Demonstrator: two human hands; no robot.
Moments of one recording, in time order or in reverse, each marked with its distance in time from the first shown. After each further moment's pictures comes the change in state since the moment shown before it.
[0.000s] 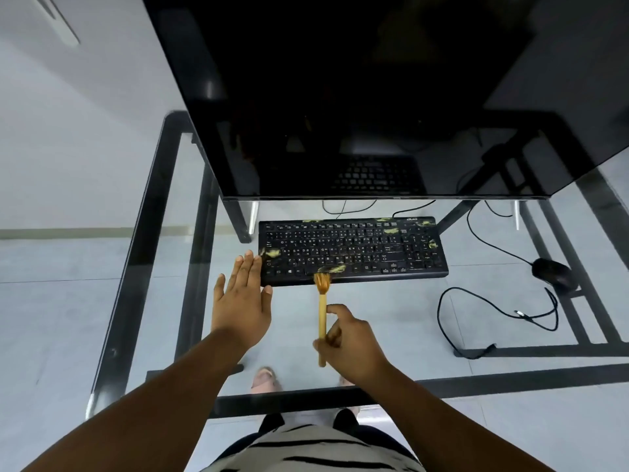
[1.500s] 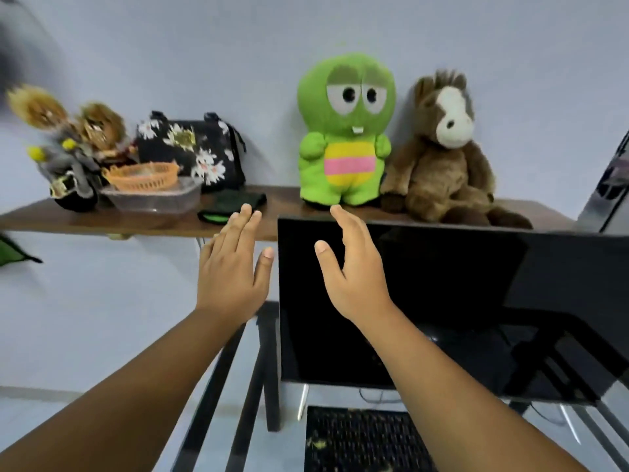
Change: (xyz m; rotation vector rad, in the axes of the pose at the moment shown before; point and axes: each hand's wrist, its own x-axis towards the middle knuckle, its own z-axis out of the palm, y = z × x) left_hand 0.060 0.002 -0.337 -0.025 0.939 0.230; right_hand 0.040 -0.340 -0.168 0.047 0.729 -1.034
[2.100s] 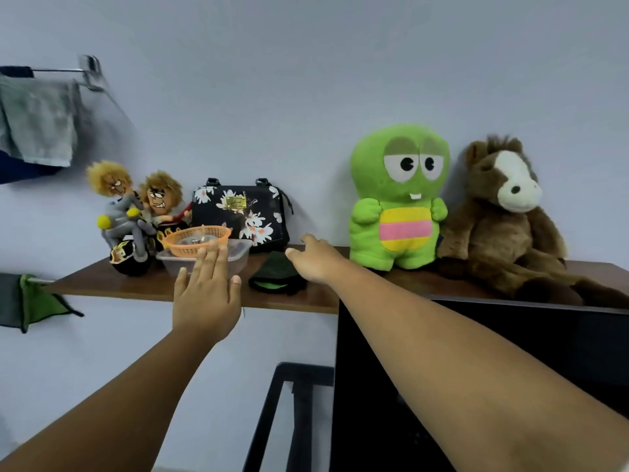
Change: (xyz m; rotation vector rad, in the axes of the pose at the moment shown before) left_hand 0.080 -0.145 -0.019 0.216 -0.041 -0.227; right_hand 0.181 -0.037 0.135 -0.261 -0.589 0.413
